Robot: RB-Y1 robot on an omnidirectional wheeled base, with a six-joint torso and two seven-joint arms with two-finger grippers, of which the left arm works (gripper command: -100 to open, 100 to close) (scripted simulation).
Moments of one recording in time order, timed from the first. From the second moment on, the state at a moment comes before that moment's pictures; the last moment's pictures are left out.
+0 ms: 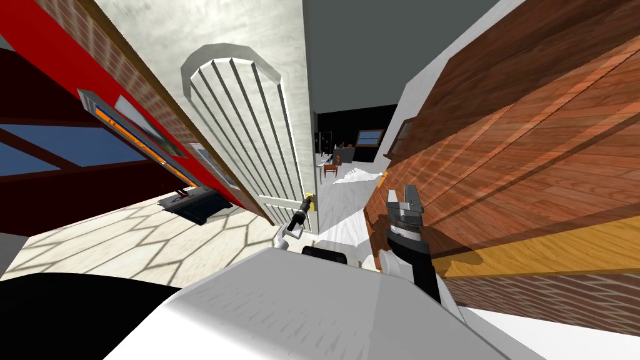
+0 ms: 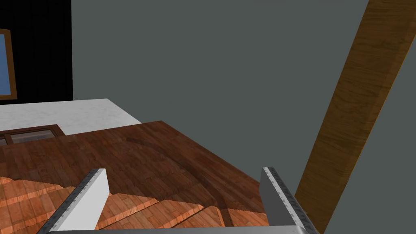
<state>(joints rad) 0.06 0.08 -0.13 -1.34 -0.04 -0.29 0.11</state>
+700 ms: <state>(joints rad) 0.04 0.08 -0.06 -1.32 -0.03 -0.29 0.09</state>
